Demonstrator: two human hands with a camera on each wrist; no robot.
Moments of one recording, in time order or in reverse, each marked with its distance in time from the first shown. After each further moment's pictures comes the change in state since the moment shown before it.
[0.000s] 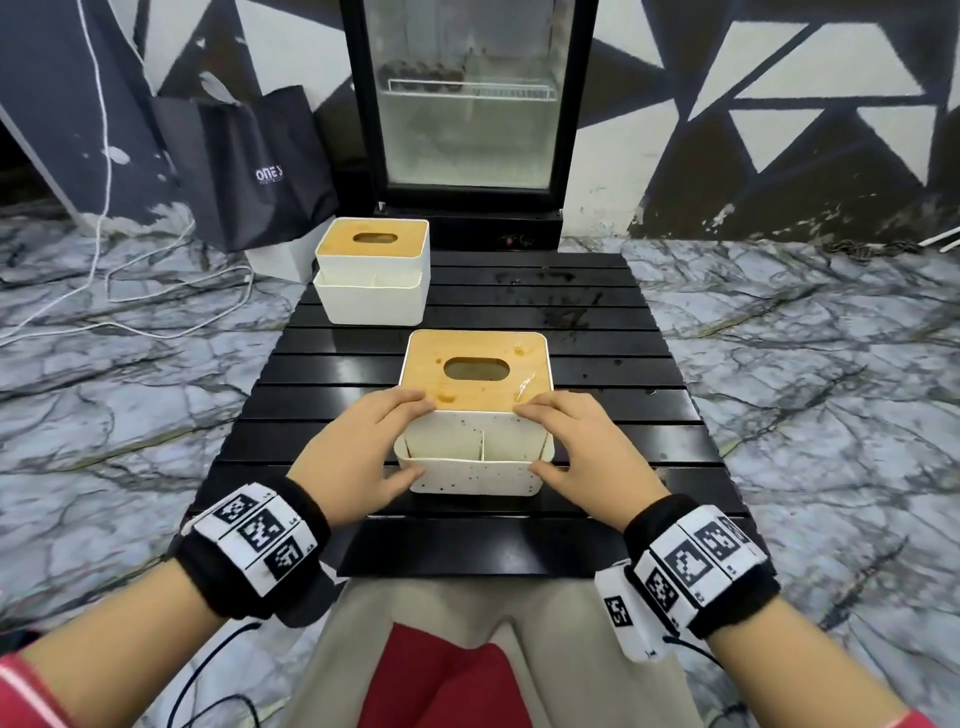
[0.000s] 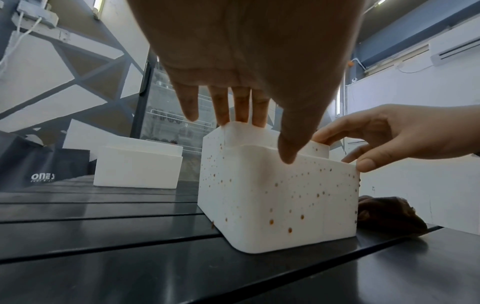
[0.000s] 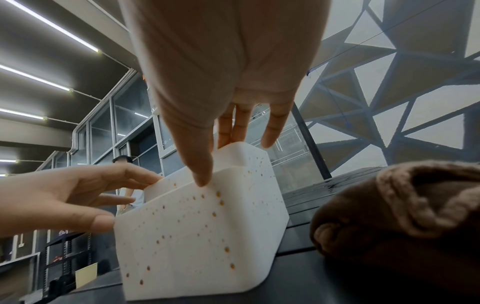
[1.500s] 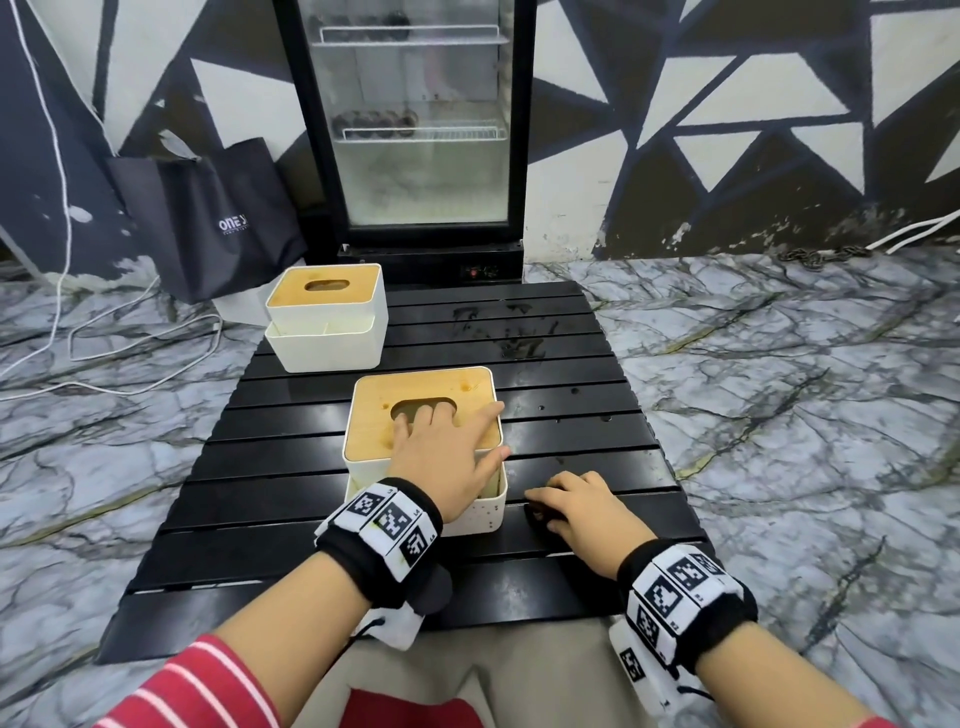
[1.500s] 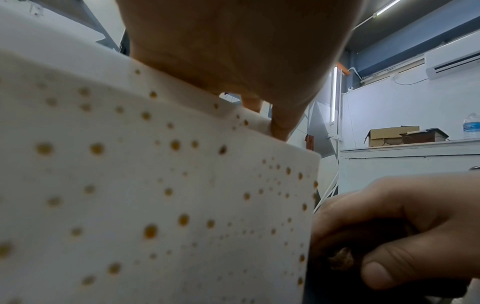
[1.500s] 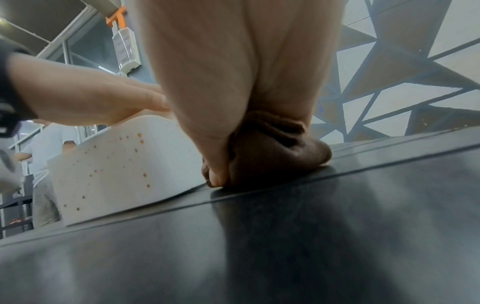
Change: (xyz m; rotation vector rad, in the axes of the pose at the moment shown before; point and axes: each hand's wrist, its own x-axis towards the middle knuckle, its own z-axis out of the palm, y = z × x) left_hand 0.098 0.091 0.037 0.226 -0.223 -0.257; right_hand -0.027 0.068 0.017 -0.125 -0.284 0.243
